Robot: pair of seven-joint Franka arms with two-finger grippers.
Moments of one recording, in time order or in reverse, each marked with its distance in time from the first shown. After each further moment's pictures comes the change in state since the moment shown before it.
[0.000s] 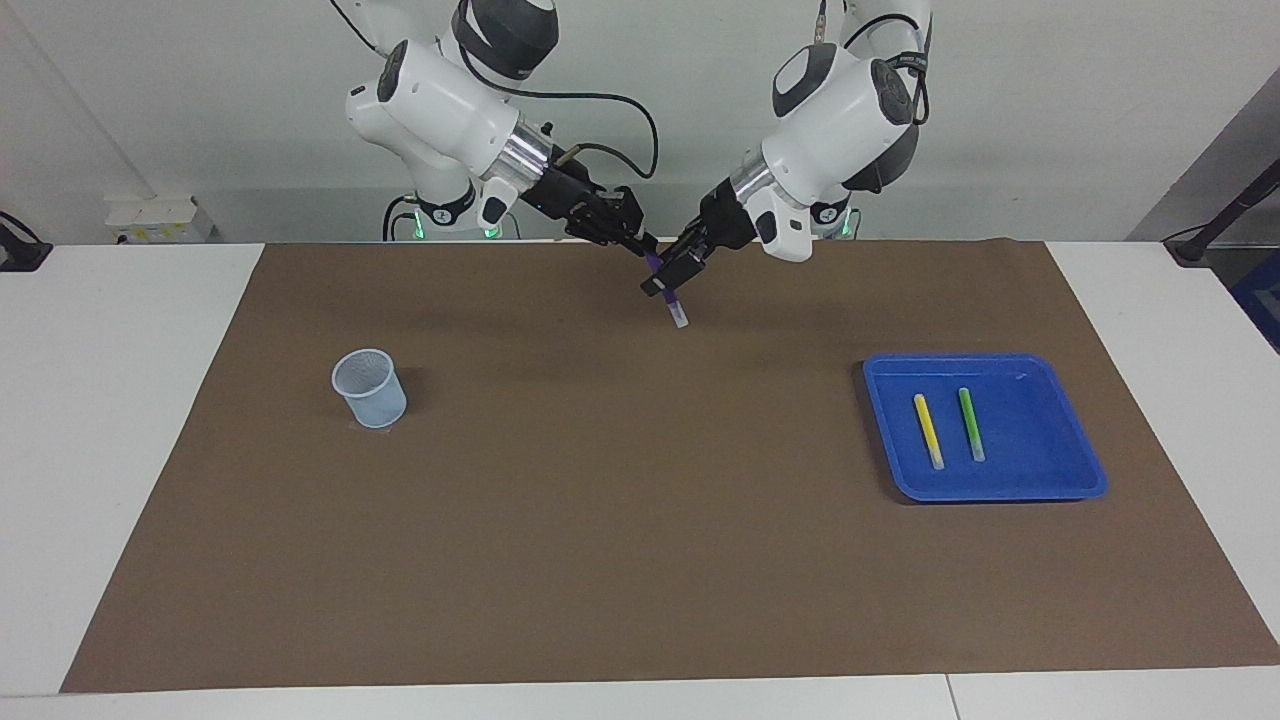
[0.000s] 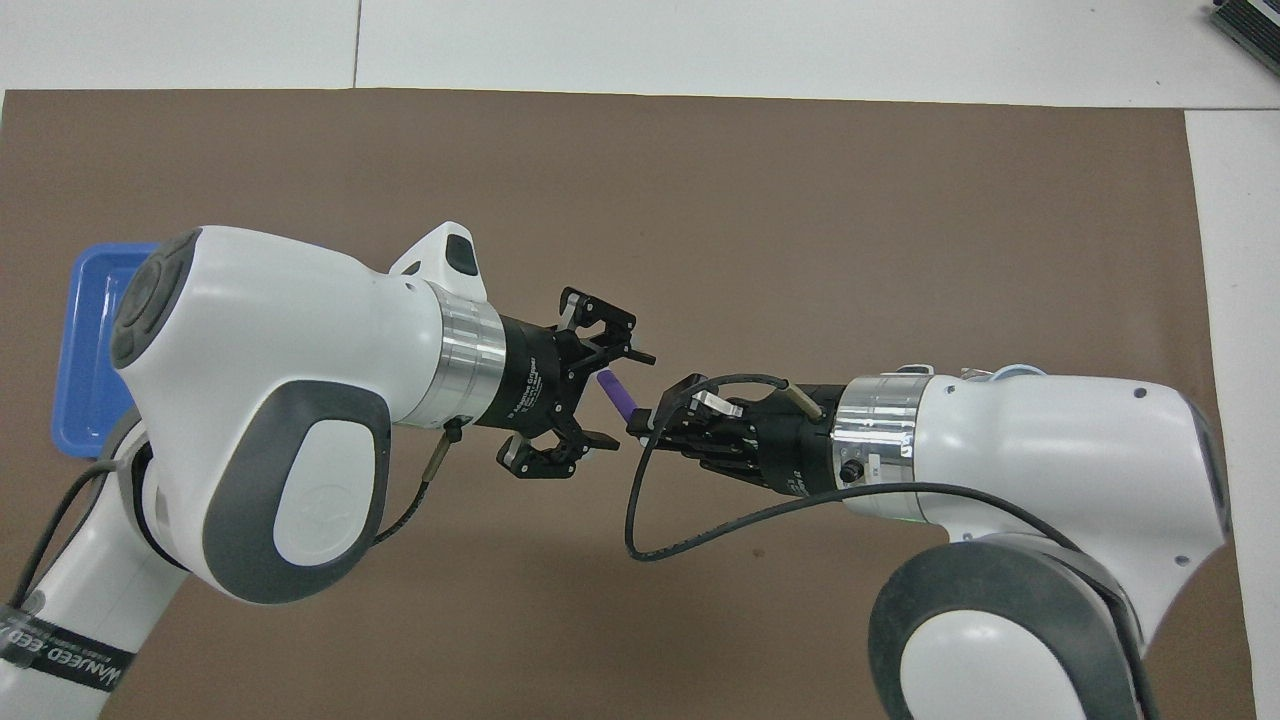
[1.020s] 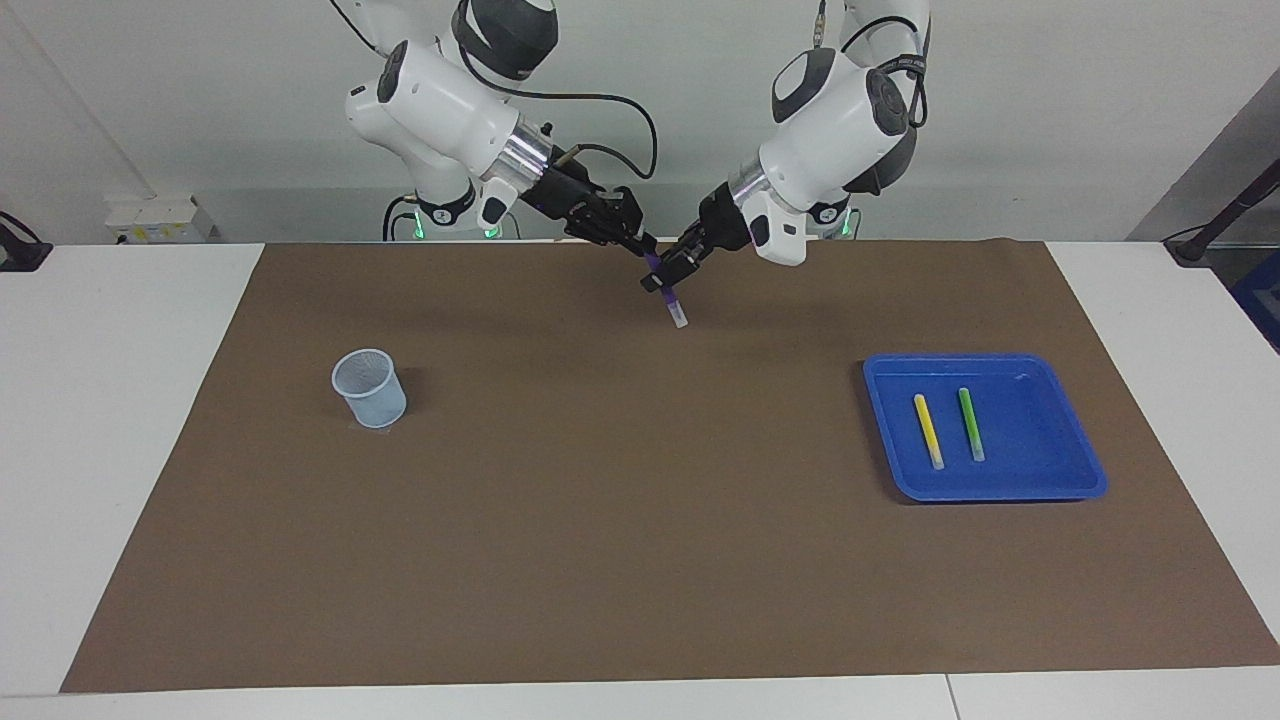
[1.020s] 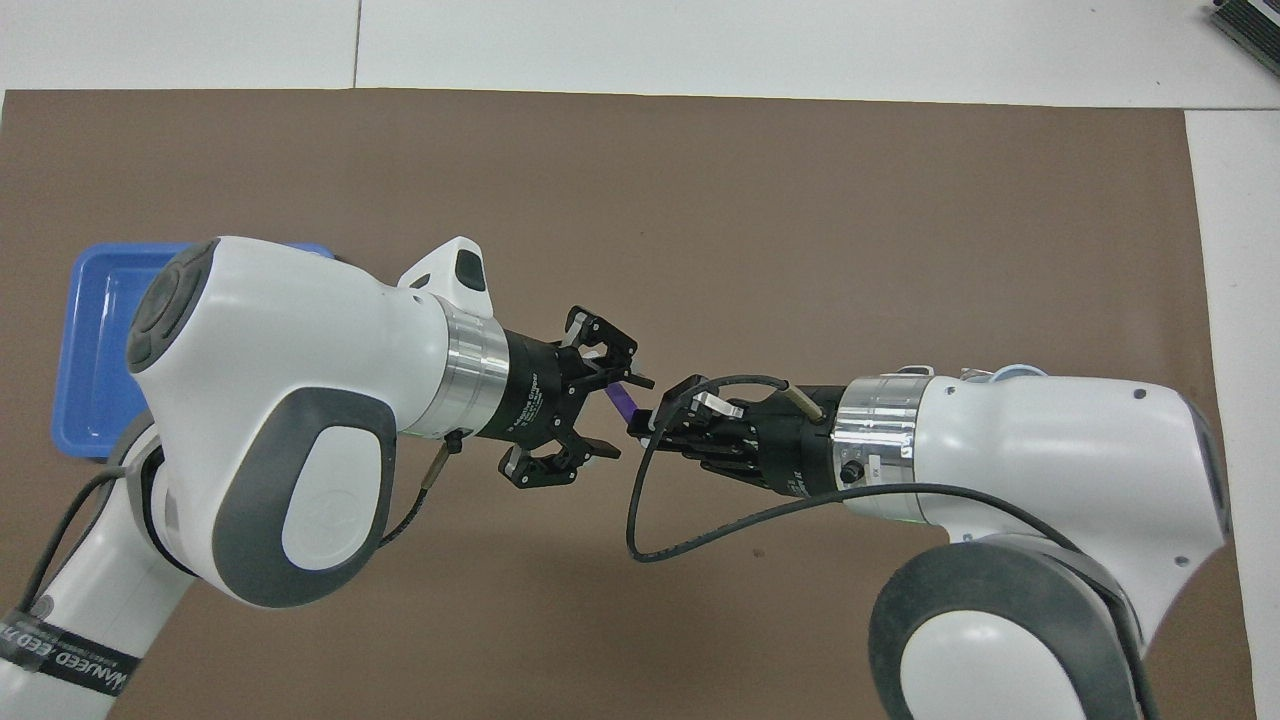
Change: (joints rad) left arm -0.013 -0.005 0.001 -0.028 -0.004 0.022 0.030; right arm 0.000 -0.002 0.000 -0.003 0.000 0.000 0.000
